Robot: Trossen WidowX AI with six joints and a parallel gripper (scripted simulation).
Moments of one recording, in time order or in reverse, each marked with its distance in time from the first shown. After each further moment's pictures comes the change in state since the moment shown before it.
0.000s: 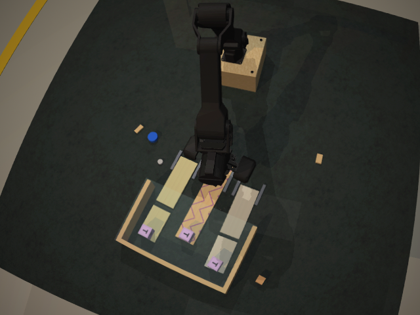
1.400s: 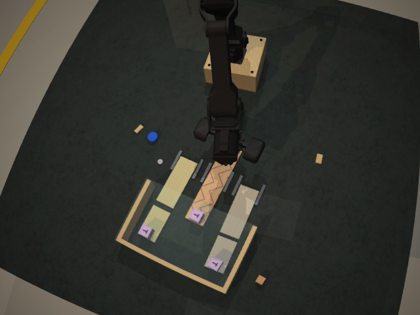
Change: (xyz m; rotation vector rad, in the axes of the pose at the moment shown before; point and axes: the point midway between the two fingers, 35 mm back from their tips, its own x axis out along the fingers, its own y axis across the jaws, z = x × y) arm -0.001 -0.001 -0.060 0.001 -0.002 0.004
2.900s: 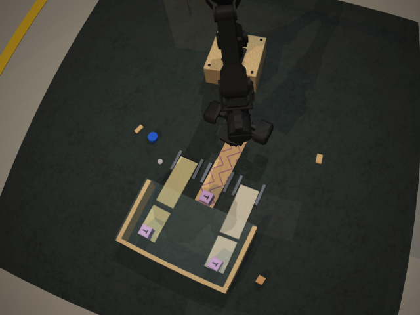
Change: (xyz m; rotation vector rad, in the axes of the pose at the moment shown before) arm -0.001 0.000 -0.058 0.001 0.000 0.004
